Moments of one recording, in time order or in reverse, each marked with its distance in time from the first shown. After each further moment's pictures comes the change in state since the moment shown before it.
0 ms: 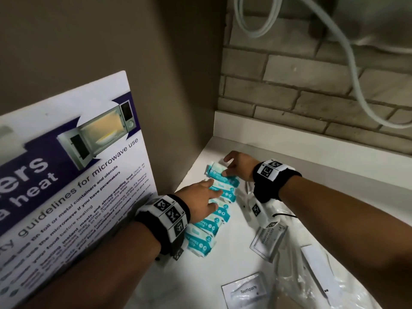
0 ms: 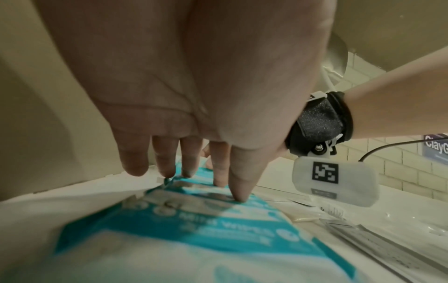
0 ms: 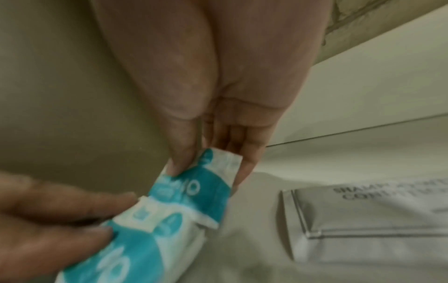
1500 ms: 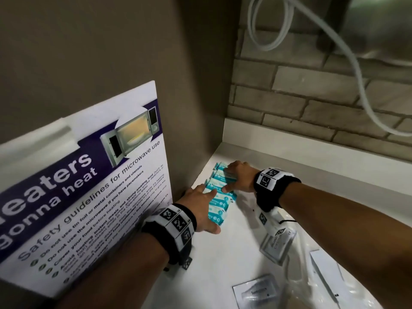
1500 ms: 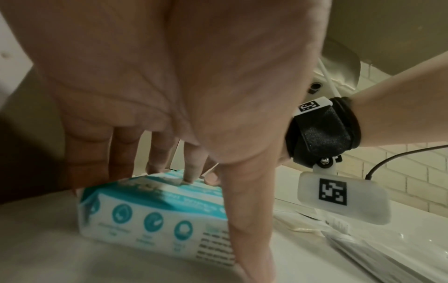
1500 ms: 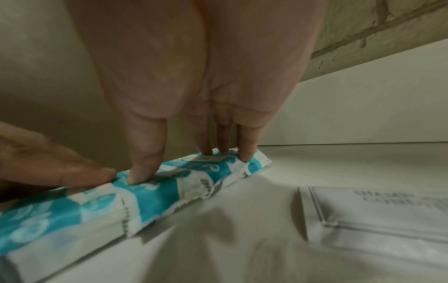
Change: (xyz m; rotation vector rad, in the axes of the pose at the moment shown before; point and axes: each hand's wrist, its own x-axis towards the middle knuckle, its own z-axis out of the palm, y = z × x) left_hand -0.018 -0.015 0.012 -0.008 0.021 -0.173; right_hand -0.002 -0.016 0.018 -0.344 -0.066 -0.141
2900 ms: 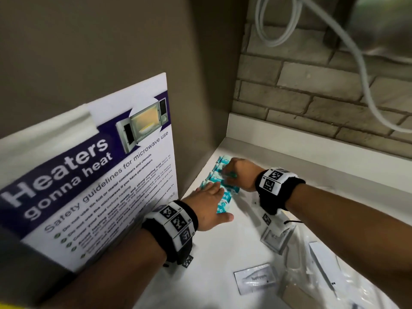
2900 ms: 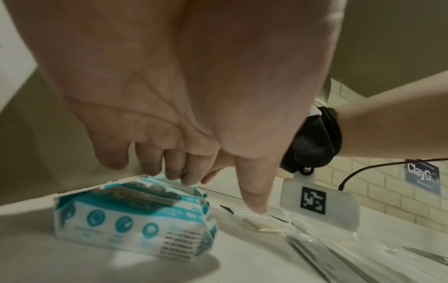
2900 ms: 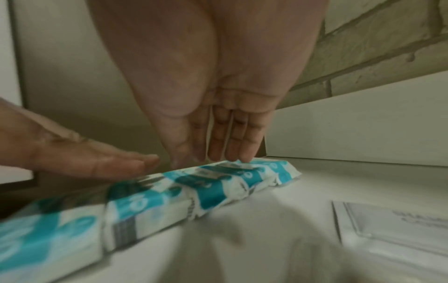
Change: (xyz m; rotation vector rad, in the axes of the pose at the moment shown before) left_hand -0.020 0.007 0.006 -0.013 -0.029 0.178; right_hand -0.021 -0.012 0.004 -0.034 0.117 -0.207
